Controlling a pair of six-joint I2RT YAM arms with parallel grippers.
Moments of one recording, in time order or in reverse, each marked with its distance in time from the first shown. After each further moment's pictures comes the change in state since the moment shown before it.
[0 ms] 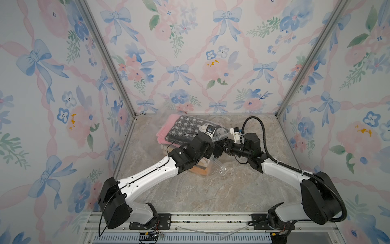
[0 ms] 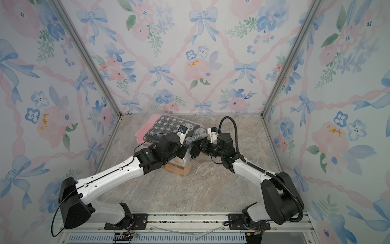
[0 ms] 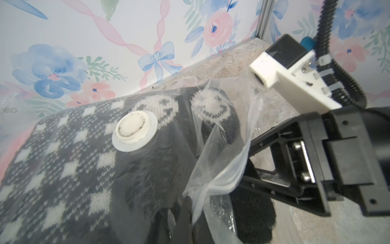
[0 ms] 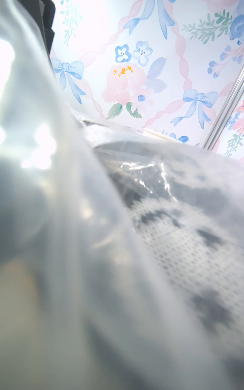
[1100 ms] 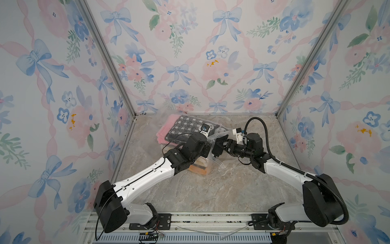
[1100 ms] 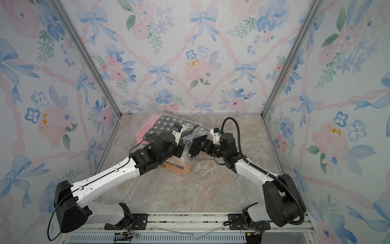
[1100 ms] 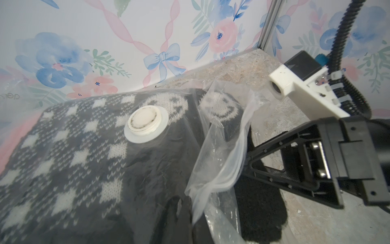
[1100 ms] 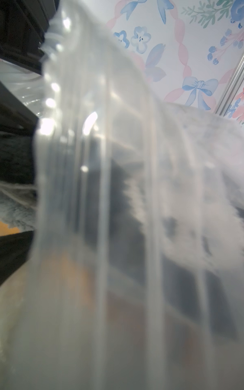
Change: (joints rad) left arm 0.041 -0.045 -0.031 0.021 0.036 -0.060; right arm -0.054 -0.023 -0.023 -0.074 -0.003 -0.051
